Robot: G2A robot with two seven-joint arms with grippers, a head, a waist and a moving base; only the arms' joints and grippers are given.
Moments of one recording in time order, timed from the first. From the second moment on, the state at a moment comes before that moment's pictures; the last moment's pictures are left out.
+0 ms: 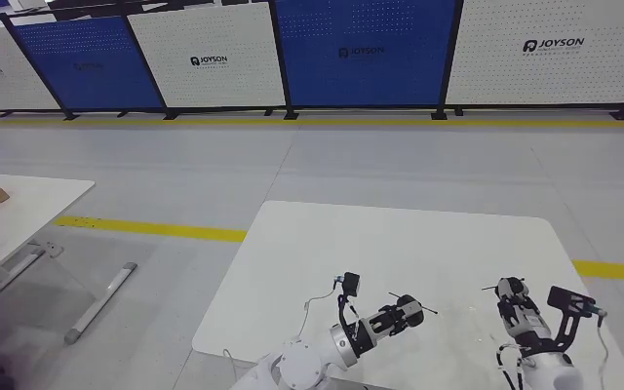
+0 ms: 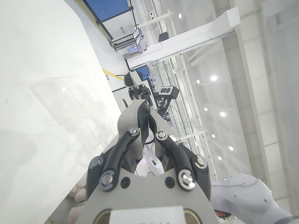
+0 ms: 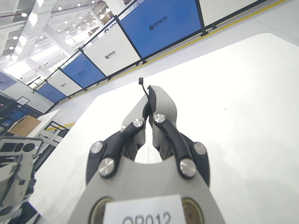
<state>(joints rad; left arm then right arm) 1.45 -1.28 -0.91 -1.68 -0.10 -0.27 -0.26 -1.70 -0.97 1.36 -1.90 -0.56 0.14 -0.05</state>
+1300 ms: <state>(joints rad) 1.41 -1.30 -0.82 -1.70 0.10 -0.15 -0.19 -1.90 -0.94 1.64 -1.86 -0.32 -0.34 0.17</state>
